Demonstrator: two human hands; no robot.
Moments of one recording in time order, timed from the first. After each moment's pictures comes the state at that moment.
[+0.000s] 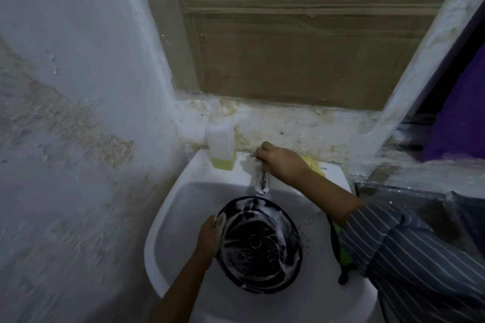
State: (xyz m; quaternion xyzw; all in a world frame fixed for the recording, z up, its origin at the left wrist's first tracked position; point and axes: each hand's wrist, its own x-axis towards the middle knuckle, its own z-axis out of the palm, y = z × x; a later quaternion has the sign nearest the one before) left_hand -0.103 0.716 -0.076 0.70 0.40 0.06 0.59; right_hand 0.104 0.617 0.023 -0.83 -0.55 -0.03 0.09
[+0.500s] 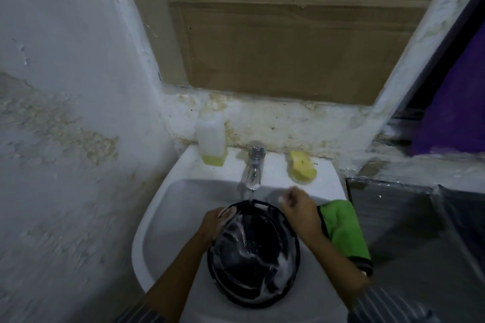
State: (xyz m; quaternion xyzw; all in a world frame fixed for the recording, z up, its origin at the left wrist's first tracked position) left_hand -0.072 0.722 -0.094 0.73 0.31 -0.01 0.61; right_hand 0.043 0.535 -0.064 -0.89 -0.18 0.07 0.42
